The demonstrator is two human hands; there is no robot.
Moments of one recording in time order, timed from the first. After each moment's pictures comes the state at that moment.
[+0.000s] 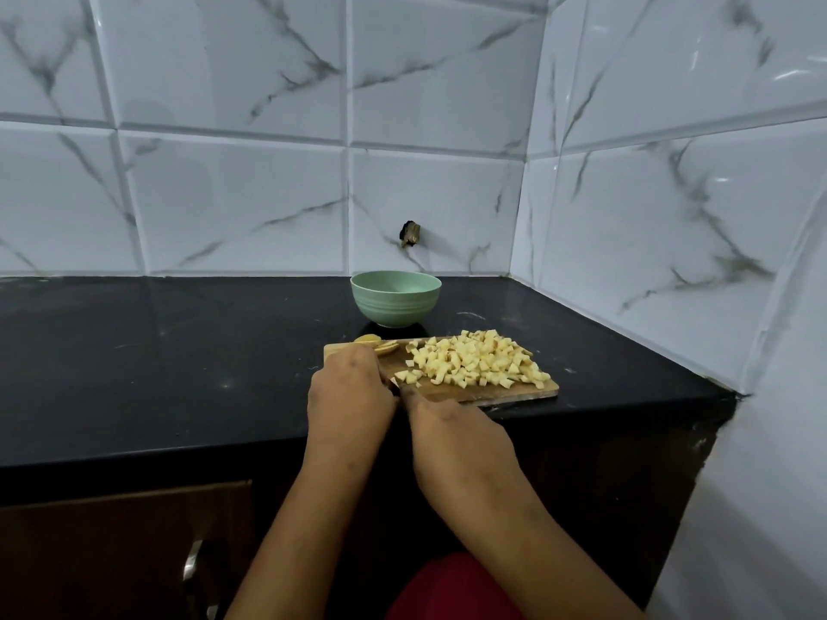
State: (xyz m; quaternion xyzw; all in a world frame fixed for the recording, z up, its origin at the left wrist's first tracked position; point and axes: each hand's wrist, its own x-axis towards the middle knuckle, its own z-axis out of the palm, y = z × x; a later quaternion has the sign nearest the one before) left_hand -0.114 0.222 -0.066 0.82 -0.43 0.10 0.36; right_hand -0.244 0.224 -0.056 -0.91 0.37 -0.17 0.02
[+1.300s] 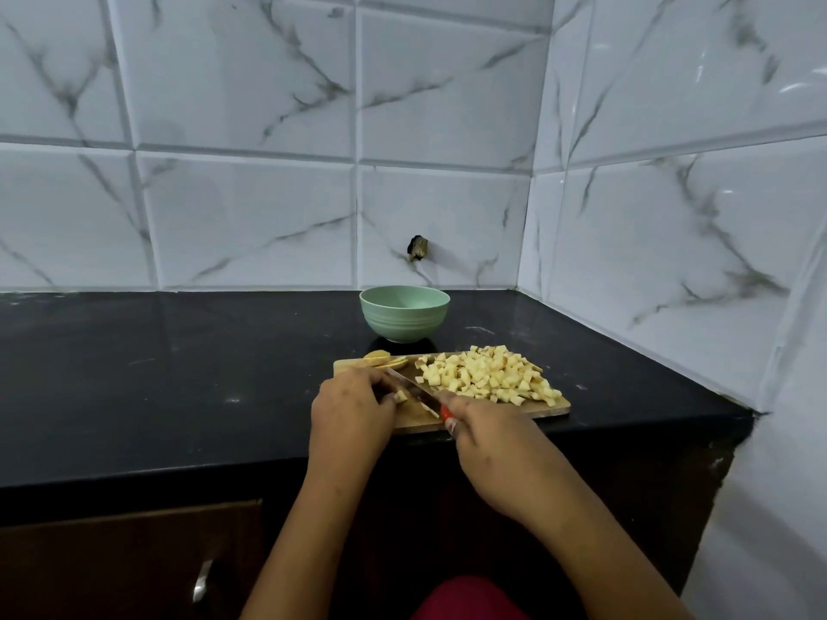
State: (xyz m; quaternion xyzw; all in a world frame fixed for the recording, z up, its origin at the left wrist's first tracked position) left_hand -0.111 0.231 -0.063 0.80 -0.44 0.07 0.41; right_hand -0.268 0.203 -0.047 -0.89 0.37 -0.21 0.16
